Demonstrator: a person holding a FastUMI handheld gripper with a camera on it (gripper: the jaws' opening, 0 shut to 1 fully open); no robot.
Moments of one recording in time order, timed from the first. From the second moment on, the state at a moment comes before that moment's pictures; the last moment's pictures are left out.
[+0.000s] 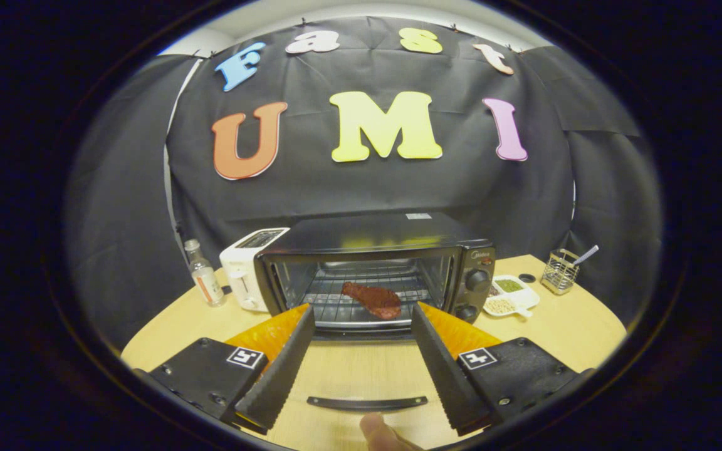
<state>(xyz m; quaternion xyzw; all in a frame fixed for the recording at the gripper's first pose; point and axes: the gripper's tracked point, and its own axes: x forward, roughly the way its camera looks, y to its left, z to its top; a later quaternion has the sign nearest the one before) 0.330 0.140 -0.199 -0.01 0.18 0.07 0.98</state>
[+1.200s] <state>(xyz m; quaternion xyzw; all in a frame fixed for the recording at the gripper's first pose) 0.265 0.118 -0.366 -0.04 0.38 0.06 0.92</state>
